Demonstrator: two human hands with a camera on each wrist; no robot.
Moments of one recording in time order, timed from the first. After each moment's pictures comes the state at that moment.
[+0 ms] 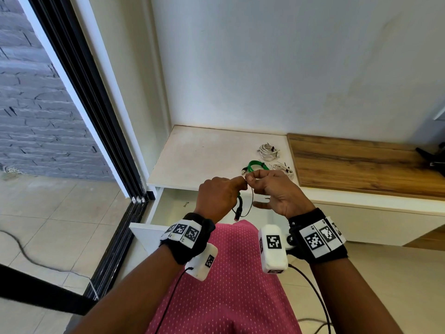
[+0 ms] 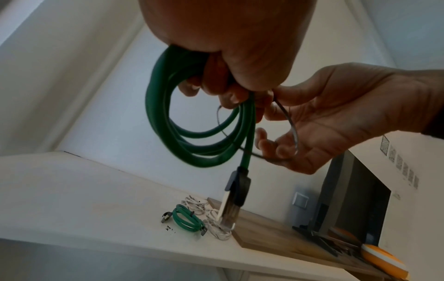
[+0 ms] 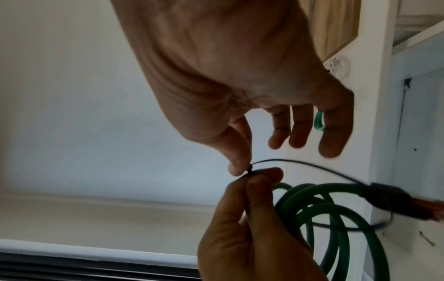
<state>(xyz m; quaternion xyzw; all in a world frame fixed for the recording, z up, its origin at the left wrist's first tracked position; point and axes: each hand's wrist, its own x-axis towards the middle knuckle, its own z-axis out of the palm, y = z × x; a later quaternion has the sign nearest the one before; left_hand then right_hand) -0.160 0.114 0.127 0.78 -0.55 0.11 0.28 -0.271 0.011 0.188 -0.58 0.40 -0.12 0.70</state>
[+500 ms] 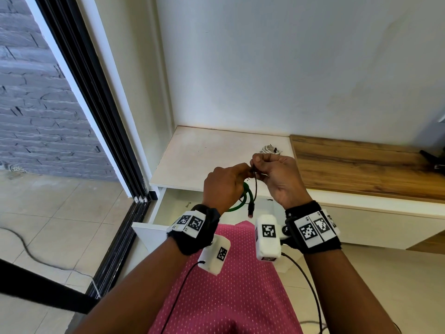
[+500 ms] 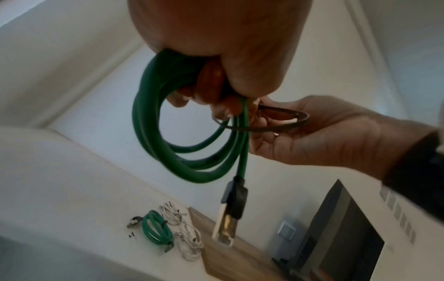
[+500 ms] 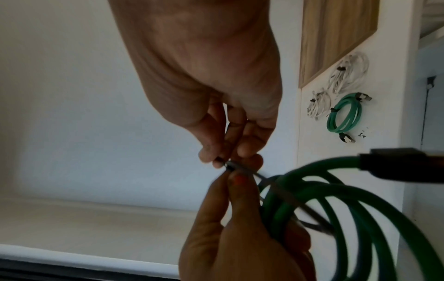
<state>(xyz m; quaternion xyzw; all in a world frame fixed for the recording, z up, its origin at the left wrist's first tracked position) -0.165 0.105 0.159 0.80 -0.47 0.00 0.38 -0.254 0.006 0.196 -0.52 0.31 -0.30 0.73</state>
